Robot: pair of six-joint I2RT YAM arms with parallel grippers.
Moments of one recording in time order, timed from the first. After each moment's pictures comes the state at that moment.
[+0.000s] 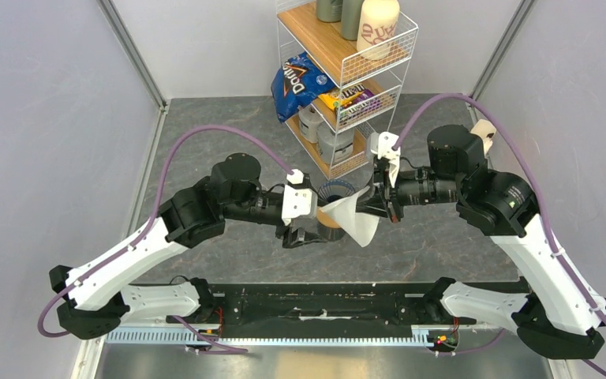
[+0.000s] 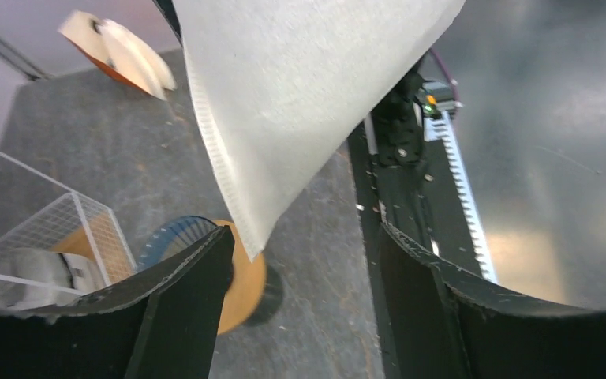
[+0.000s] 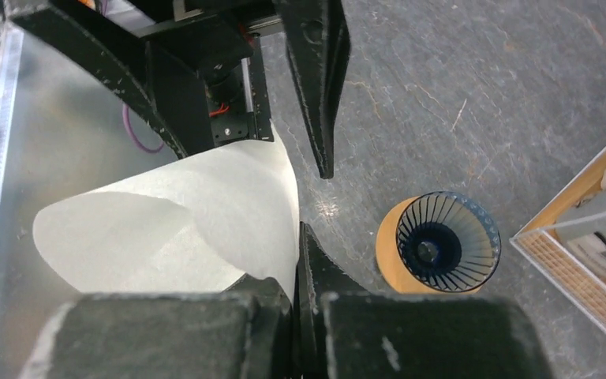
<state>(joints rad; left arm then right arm) -1.02 1.06 1.30 -0.53 0.53 0.39 0.73 1.06 1.58 -0.94 -0.64 -0.17</state>
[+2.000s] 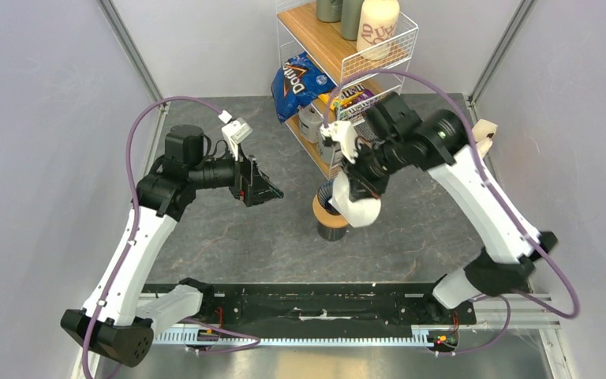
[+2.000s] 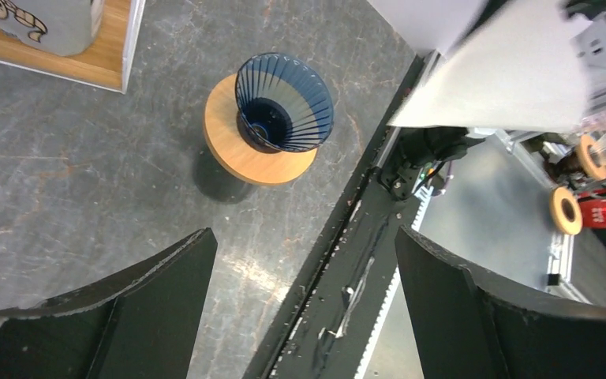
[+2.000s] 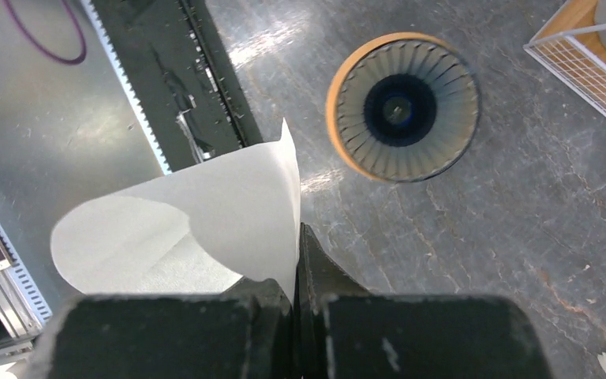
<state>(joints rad) -0.31 1.05 1.23 -0.72 0.84 -0.08 0.72 1.47 1.96 -1.49 -0.42 -0.30</state>
